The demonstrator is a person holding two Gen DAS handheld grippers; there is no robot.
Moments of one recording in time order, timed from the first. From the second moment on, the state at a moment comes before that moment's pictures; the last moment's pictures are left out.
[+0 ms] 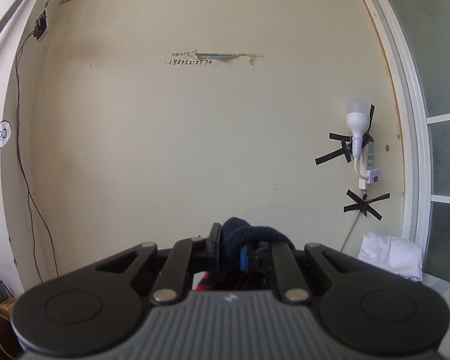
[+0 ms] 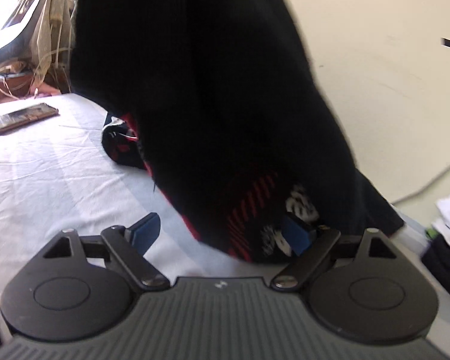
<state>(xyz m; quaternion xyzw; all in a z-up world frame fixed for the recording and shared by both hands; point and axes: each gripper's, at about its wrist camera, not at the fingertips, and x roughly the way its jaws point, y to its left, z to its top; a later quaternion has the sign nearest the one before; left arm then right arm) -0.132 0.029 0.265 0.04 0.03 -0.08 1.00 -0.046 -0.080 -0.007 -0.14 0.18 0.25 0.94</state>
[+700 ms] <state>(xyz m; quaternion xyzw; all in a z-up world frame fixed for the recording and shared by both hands) -0.212 0.082 0.395 0.01 -0.15 -0.06 0.99 -0.167 -0.282 0.359 -0.11 -0.17 0.09 0.98</state>
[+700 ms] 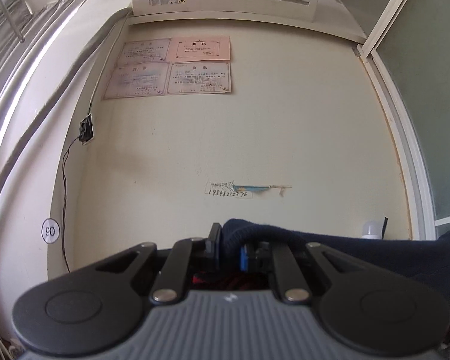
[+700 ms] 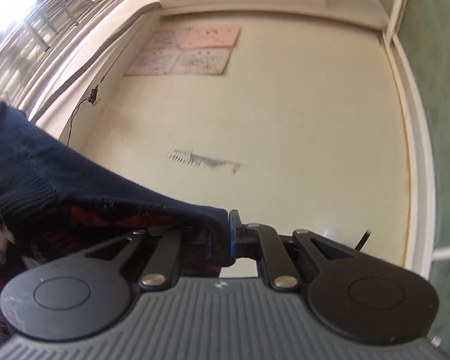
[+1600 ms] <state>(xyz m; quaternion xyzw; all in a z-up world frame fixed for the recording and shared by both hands) 0.050 0.084 0.075 0.08 0.35 -0.03 0.93 0.034 -0.285 0.059 0.04 0.29 0.12 0.95</state>
